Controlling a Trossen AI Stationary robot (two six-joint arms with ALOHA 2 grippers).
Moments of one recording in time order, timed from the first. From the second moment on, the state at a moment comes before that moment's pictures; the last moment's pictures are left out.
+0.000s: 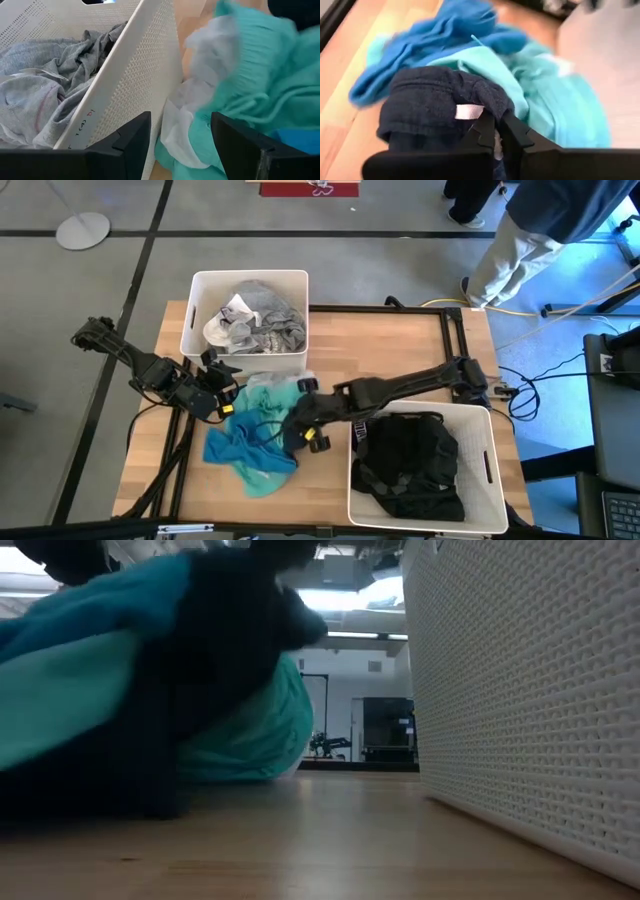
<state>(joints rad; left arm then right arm) -0.52 0.84 0.79 -0.99 -0.83 -0.56 0.24 2.04 1.92 -0.70 0.15 -0.14</state>
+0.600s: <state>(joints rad) -0.52 0.84 0.79 -0.99 -0.83 -0.56 0.23 1.82 1.92 -0.63 0.42 -0.19</state>
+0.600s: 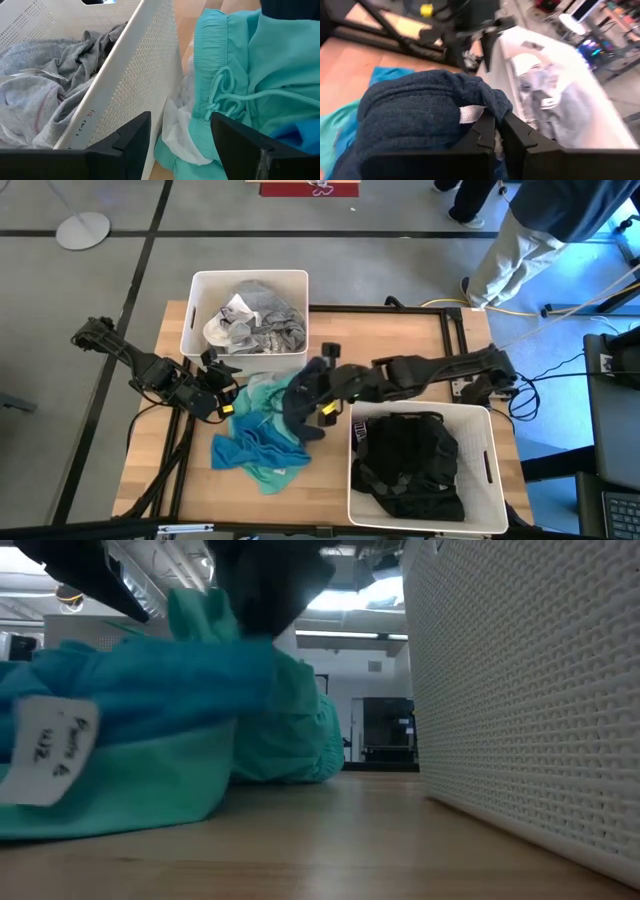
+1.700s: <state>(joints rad) -0.52 0.84 0.79 -0.98 -0.83 -0.56 0.67 1.32 1.92 -1.08 0.66 0.47</state>
